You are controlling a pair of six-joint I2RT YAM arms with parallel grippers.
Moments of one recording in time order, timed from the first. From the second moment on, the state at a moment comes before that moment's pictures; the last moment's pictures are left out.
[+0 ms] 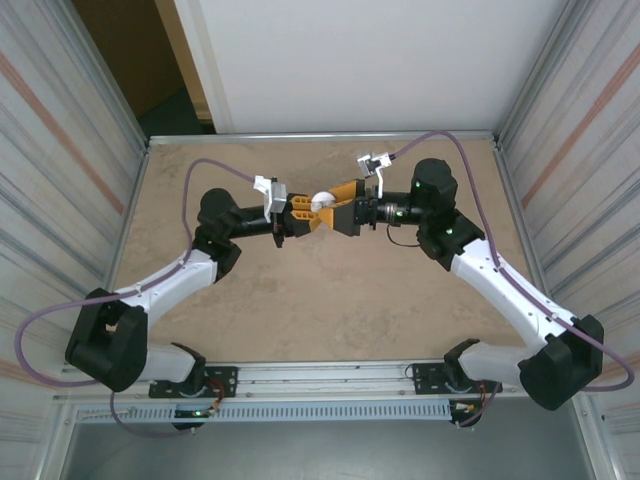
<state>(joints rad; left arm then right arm) -0.49 1.35 0.78 0.78 0.98 -0.15 0.55 1.20 1.07 0.10 -0.88 0.55</state>
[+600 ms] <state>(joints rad) -0.49 1.34 0.78 0.78 0.98 -0.16 0.55 1.15 1.05 0.09 -0.86 0.48</state>
